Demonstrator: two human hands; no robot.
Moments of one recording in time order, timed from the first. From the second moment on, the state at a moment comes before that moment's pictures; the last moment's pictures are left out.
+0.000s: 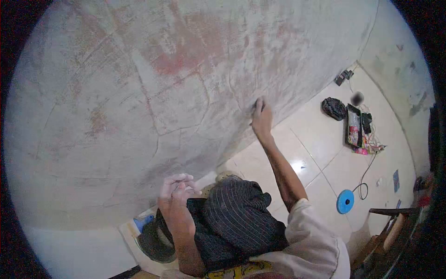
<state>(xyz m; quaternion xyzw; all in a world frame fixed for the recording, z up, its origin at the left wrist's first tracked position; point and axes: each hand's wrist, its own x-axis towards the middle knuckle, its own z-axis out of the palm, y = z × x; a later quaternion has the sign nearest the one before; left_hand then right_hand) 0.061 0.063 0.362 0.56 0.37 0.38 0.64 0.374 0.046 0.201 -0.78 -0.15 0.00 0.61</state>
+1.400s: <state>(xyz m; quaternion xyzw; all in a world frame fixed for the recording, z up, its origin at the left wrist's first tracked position) 0.064 0.065 0.367 0.58 0.36 0.34 0.64 0.370 0.044 0.199 -0.79 -0.18 0.03 0.58</state>
